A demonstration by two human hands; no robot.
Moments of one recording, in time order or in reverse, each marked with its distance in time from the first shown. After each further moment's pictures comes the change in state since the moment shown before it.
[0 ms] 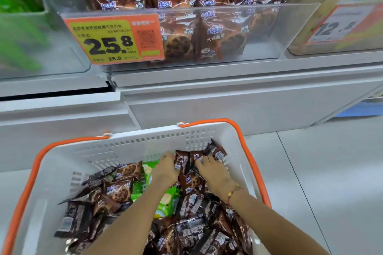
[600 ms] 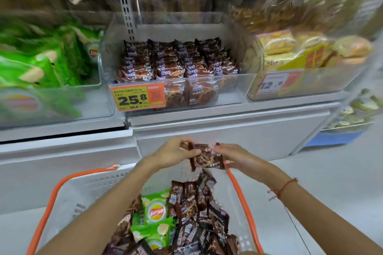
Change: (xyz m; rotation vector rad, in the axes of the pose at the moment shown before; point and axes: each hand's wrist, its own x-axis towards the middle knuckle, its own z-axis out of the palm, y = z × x) left_hand -0.092 0.094 -0.160 -0.459 -0.099 0.598; right_hand -0.110 0.065 -0.168 1.482 0.077 0.108
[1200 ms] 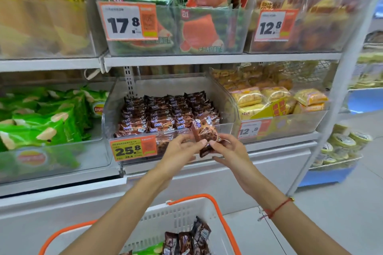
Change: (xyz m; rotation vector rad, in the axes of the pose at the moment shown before) left_hand -0.007 0.117 -0.013 -0.381 0.244 0.130; right_hand -0.043 -0.095 -0.012 0.359 0.431 -0.468
